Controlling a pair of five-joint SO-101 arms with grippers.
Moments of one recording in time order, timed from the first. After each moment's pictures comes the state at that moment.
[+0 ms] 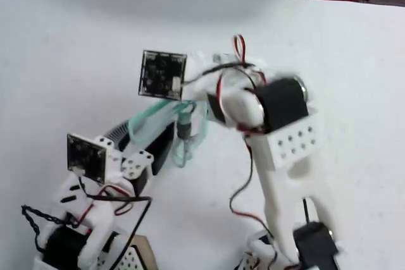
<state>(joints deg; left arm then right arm) 16.7 -103.5 71.6 55.3 5.1 -28.5 -17.6 -18.9 97.6 61.8</state>
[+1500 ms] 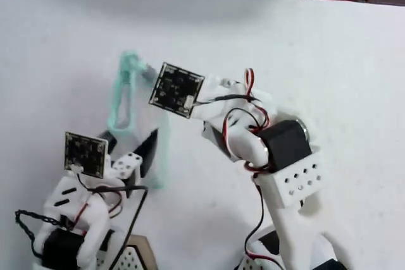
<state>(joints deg) 10.2 -104.6 72.8 64.0 1.4 -30.3 -34.6 8.7 82.0 48.1</state>
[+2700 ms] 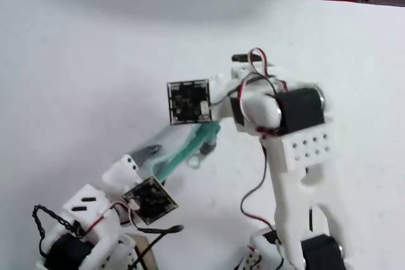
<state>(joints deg) 23.0 -104.7 75.9 71.2 -30.8 -20.9 -21.4 -8.1 96.6 81.5</state>
